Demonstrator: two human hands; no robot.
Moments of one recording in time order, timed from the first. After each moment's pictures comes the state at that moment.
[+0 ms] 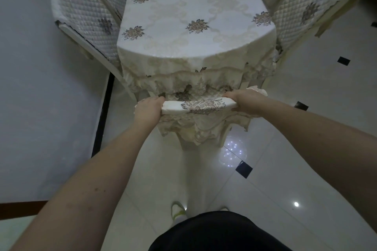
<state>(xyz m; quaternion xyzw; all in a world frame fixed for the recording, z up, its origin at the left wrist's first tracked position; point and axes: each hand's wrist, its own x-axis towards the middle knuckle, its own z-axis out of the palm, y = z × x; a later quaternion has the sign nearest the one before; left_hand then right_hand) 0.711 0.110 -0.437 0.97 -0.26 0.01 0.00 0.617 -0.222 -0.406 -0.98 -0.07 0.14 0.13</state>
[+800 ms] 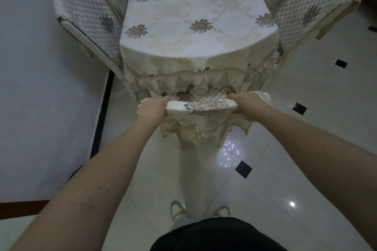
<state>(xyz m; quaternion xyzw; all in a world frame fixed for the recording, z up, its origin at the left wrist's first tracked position) 0.715 0.115 -0.431 0.96 -0.27 -0.02 -0.01 0.609 -0.198 -0.412 -0.99 -0.01 0.09 0.11</state>
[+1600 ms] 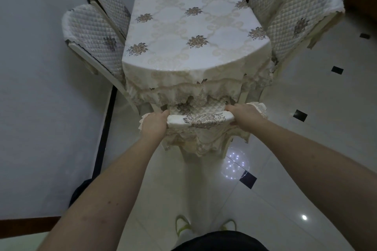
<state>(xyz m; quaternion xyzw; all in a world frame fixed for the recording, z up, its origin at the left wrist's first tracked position) 0.701 0.115 -0.442 0.97 -0.24 -0.03 0.00 0.594 -0.188 -0.419 -1.00 0.01 0.08 0.06</state>
